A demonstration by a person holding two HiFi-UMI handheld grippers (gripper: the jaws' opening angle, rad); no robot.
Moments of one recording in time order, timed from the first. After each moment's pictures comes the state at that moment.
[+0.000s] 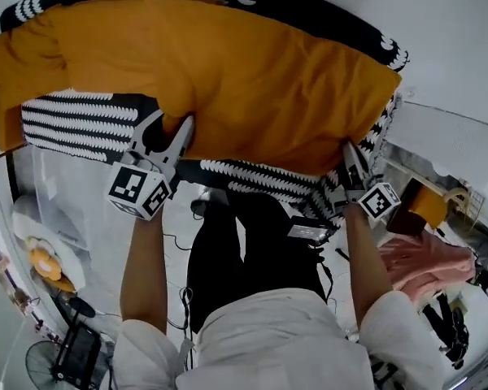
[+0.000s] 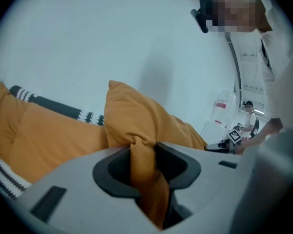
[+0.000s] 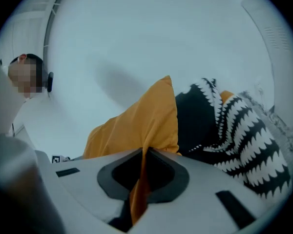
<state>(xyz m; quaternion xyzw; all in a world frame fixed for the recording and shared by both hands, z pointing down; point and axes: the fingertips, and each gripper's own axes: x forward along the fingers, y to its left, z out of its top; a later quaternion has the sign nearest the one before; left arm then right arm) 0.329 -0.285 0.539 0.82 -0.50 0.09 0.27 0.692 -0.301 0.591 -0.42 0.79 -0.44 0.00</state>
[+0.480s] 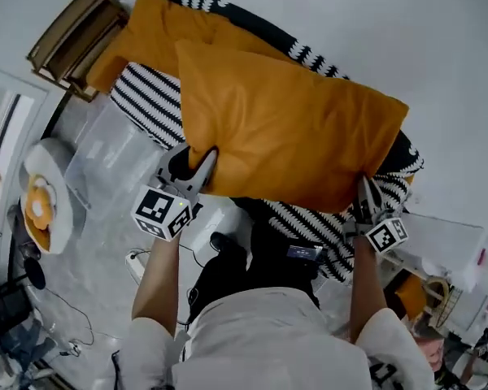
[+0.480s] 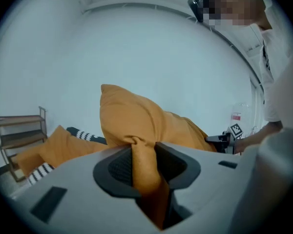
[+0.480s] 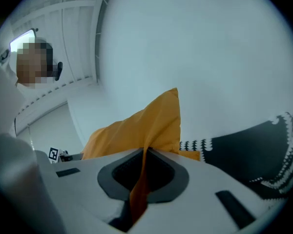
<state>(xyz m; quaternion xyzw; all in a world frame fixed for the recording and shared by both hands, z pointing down) 0.181 -0.101 0.340 0.72 -0.67 0.05 0.14 0.505 -0.279 0.387 -0.25 0.93 -0.28 0.02</state>
